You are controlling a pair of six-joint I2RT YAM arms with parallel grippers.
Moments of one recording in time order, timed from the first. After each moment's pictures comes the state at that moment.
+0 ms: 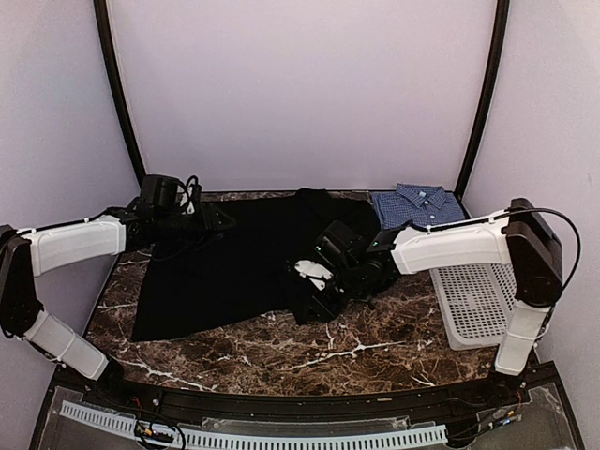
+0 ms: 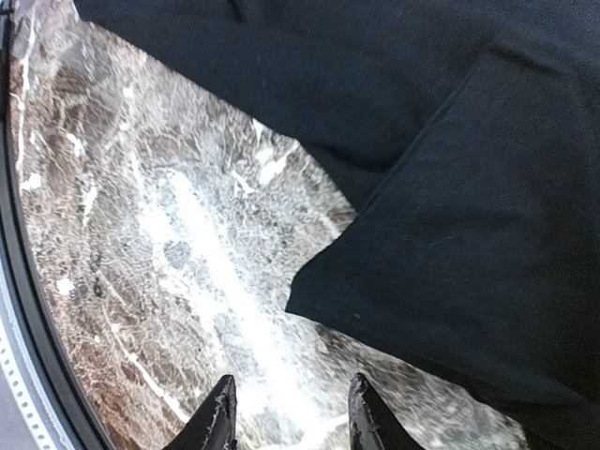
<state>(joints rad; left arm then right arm) -0.39 1.43 0.94 -0.09 0.37 -0.78 0.98 1.82 1.23 -0.46 -0.24 0.01</state>
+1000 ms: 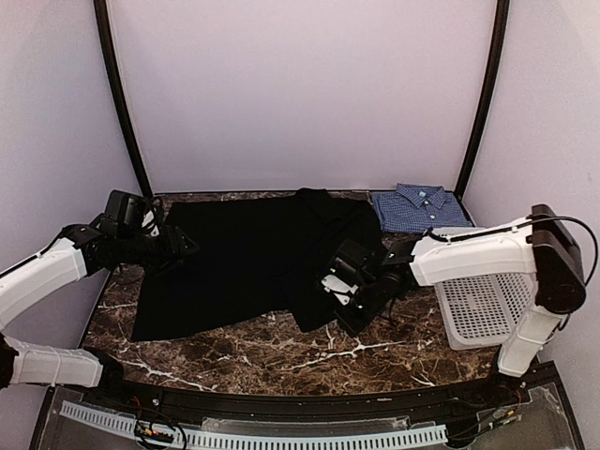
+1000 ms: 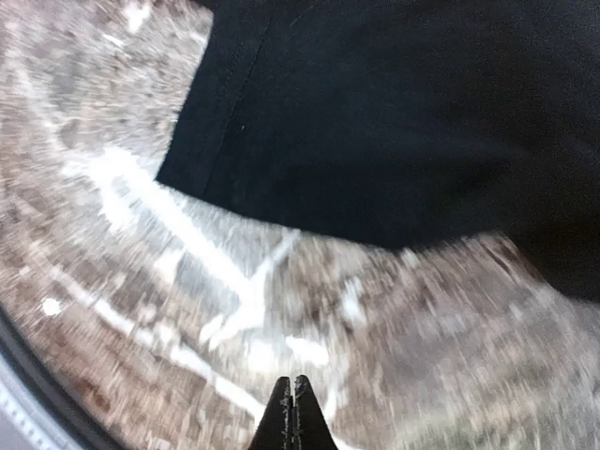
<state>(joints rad) -0.35 1.08 0.81 -0.48 0.21 -0.76 1.03 1.72 1.10 -0.63 -0.04 0.23</state>
